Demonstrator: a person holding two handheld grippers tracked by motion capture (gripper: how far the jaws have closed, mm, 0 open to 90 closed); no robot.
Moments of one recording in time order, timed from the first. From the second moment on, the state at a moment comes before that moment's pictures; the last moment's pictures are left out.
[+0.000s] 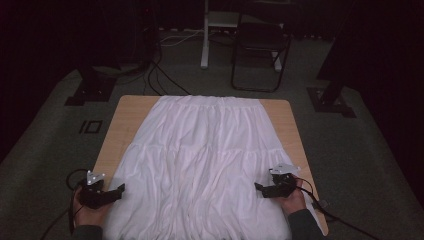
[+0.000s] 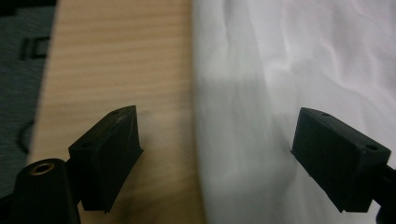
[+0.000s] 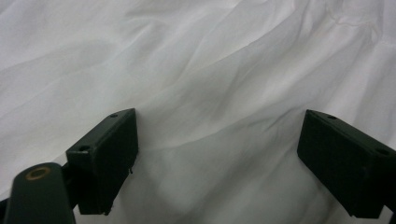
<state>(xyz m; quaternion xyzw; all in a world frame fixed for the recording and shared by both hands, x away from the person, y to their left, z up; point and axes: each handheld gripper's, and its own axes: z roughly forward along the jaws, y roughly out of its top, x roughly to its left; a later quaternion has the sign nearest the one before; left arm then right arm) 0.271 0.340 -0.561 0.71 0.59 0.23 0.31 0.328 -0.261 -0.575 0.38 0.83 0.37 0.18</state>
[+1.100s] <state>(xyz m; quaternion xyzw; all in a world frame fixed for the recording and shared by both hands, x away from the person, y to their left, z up) 0.247 0.316 -0.554 0.75 0.54 0.27 0.26 0.287 -0.342 -0.564 0.49 0.78 0.32 0.24</state>
